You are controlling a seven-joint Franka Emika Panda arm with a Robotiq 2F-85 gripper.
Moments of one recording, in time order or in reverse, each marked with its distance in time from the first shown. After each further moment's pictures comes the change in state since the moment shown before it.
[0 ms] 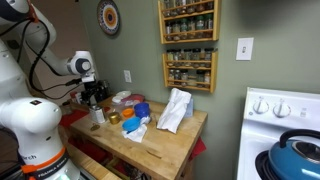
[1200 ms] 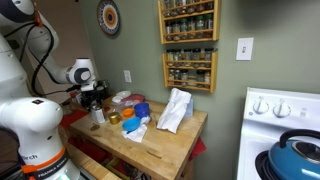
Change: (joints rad) arm 0.050 0.033 -0.037 -0.120 0.097 0.238 0.020
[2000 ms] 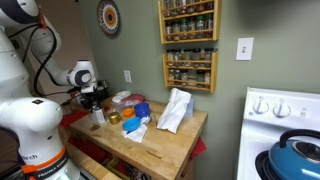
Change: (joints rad) arm 0.002 0.035 -0.001 -0.004 -0.001 0.042 0.040
